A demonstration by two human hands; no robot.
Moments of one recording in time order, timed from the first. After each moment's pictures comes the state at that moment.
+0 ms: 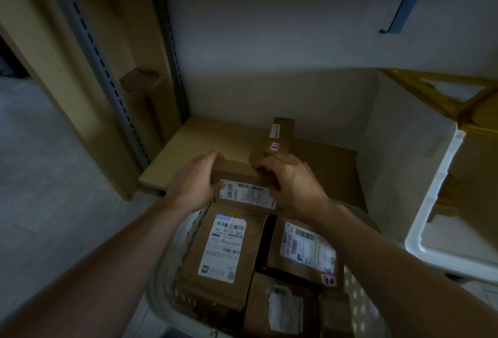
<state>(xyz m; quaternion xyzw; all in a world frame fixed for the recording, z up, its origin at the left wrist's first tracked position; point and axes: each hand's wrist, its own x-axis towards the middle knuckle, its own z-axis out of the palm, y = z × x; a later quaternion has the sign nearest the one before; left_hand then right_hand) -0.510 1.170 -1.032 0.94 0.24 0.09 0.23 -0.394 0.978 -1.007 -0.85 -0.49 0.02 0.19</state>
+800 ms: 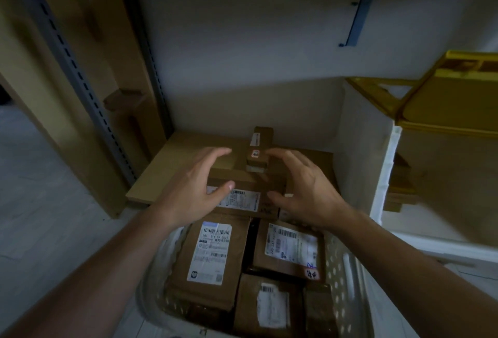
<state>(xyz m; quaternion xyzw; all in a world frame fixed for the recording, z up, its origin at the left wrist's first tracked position) -0.534 1.126 -0.975 0.94 0.08 0.15 0.30 -0.398 0.910 -0.977 -0.83 -0.47 -0.01 0.28</state>
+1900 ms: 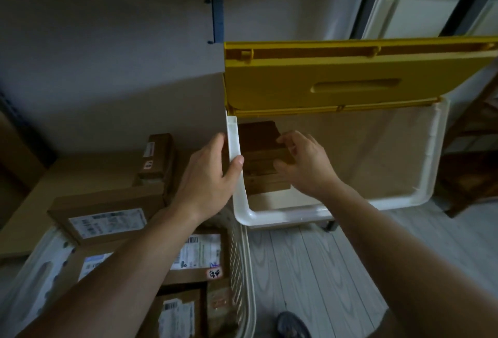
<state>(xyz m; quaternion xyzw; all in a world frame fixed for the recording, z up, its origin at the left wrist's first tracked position) -0.410 0.914 -0.953 0.89 -0.03 0.18 0.41 -0.318 0.712 -0.961 -0.93 -0.19 -0.06 0.31</state>
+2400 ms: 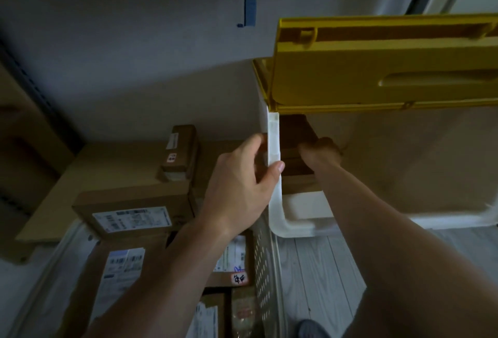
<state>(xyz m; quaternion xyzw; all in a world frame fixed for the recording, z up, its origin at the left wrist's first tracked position) -0.409 0.915 -0.956 0.87 -0.01 0.17 0.46 -0.223 0.774 -1.018 -0.92 0.14 0.07 0.36</state>
